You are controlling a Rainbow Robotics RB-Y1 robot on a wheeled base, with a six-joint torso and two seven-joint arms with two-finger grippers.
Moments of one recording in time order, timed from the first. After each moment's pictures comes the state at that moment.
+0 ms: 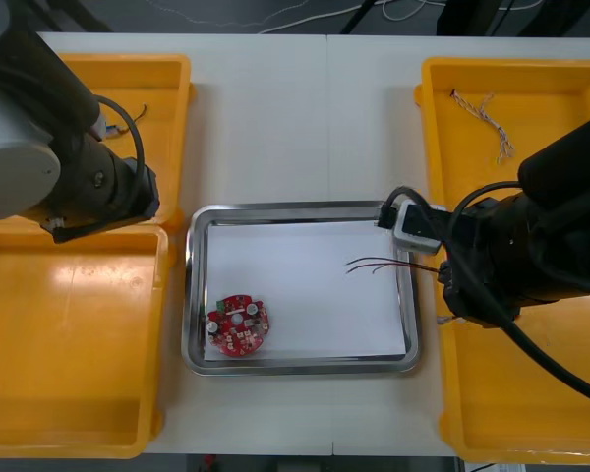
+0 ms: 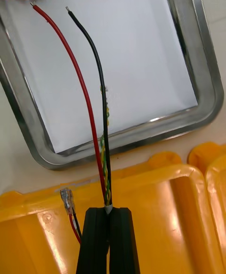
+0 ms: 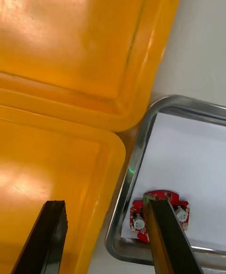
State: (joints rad) right arm -0.53 -0.78 0.30 -2.45 -0.95 1.91 1.79; left arm -0.61 0.80 -0.26 -2.21 0.77 1.91 -0.45
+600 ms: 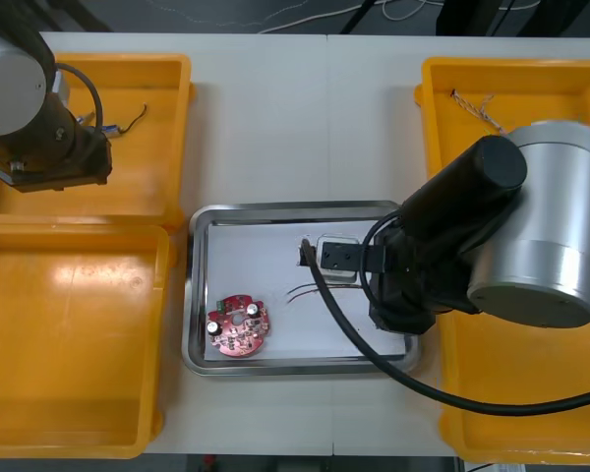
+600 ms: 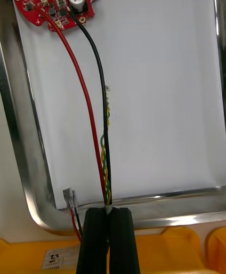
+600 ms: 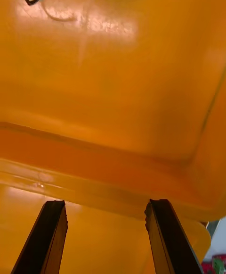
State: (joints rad) right arm -0.69 -0.78 0.68 -2.28 -0.84 1.66 1.79; left arm -0.68 0.80 -0.20 -1.85 0.66 1.86 -0.80
